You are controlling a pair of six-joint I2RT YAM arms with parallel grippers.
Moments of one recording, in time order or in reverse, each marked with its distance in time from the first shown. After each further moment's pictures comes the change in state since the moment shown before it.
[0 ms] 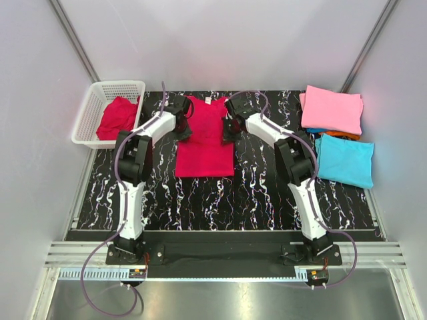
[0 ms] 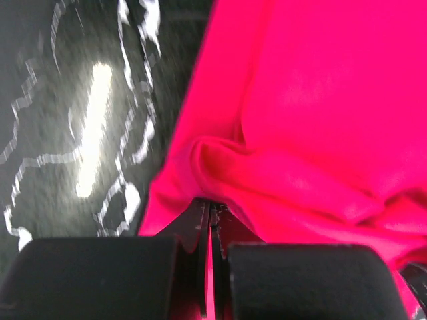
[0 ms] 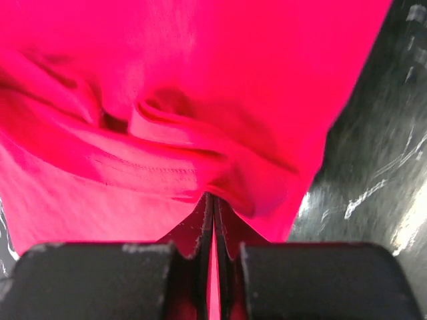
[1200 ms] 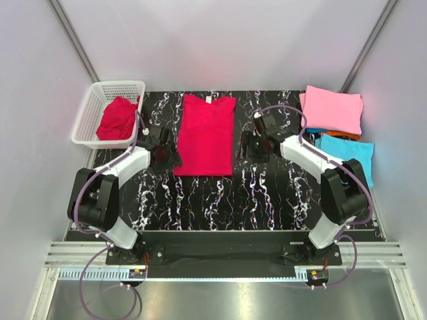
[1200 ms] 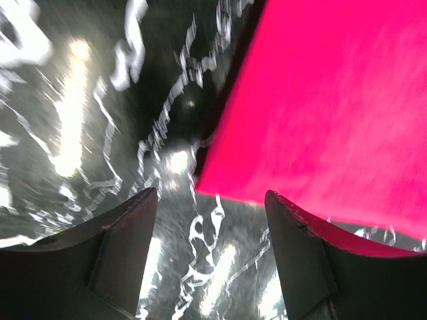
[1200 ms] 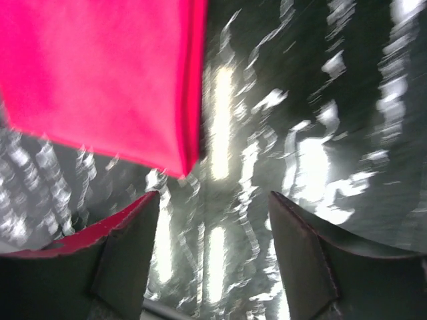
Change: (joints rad) left arm 0.030 -0.624 -0.758 0.175 0.100 -0.006; right arm -0.040 -0.659 -0.706 0.080 0.040 0.075
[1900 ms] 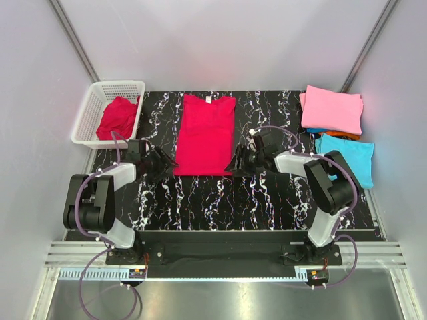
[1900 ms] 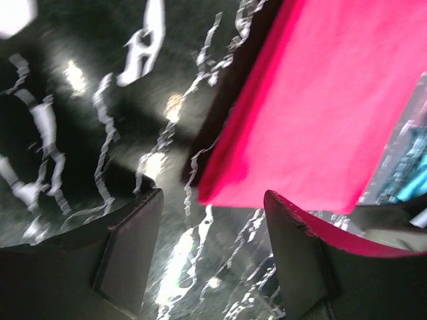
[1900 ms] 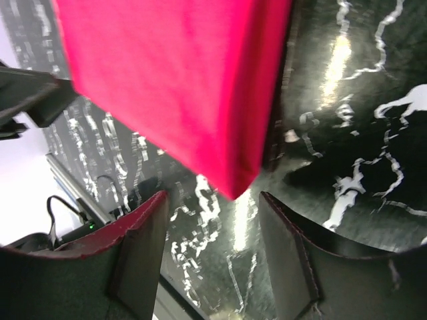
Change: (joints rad) left arm 0.222 -0.058 -0.308 0.409 0.391 -0.125; right arm 0.000 0.083 -0.297 0.539 -0.365 0.197
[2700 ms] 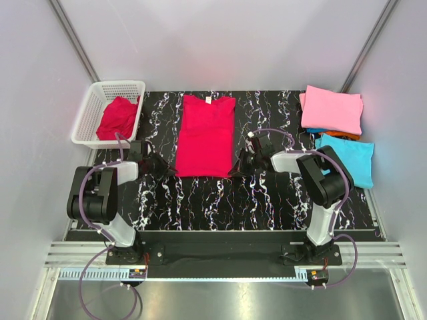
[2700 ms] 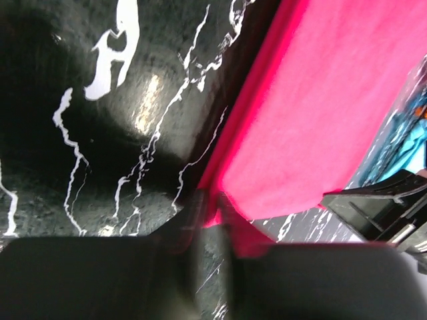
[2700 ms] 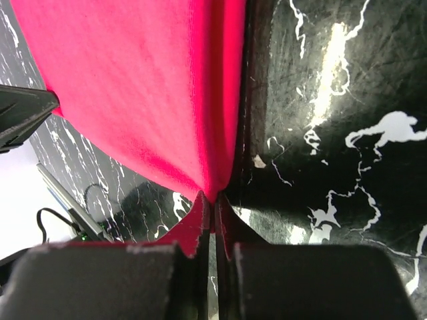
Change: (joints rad) left arm 0.006 0.099 0.010 0.081 0.102 -0.036; right arm 0.000 0.113 0.019 0.033 0.012 0.018
